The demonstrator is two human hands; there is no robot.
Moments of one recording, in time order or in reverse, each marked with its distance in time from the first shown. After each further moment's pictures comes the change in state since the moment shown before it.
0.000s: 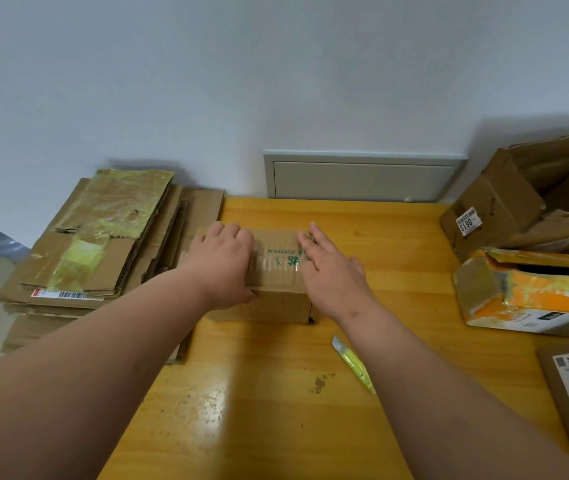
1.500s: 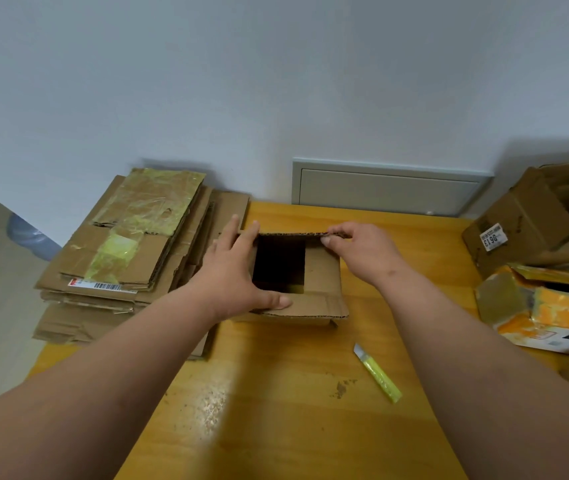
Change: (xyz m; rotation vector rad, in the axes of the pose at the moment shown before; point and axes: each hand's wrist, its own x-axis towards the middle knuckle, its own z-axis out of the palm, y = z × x) left_hand -0.040 -0.024 0.003 -0.654 -0.076 -0.245; right_hand 0.037 -0.015 -0.027 0.065 0.084 0.035
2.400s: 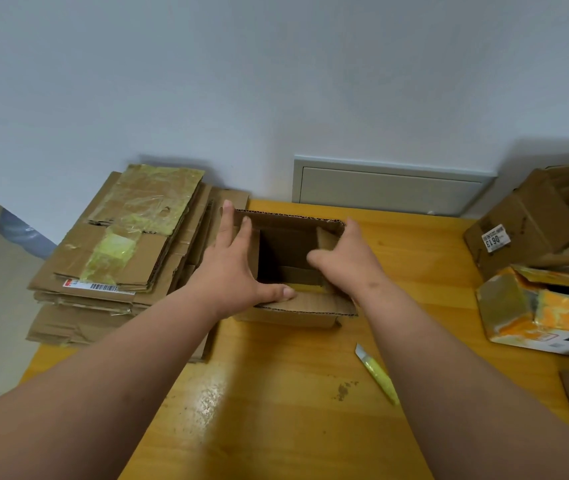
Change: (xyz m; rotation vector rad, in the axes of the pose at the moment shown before) left_hand 0.013 -0.009 0.002 0.039 0.106 0.057; right_hand -0.012 -0.028 0.025 0.185 0.011 0.256
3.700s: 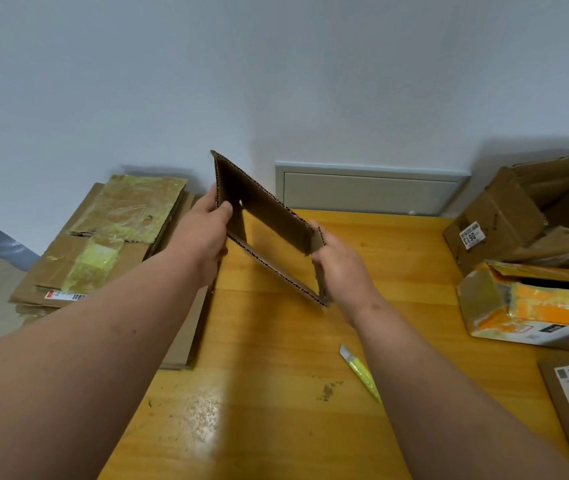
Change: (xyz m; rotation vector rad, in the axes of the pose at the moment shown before) left_hand 0.037 0.030 -0.025 -1.047 0.188 -0.233; right_hand -0.025 0.017 -0.017 0.398 -0.097 -0.178
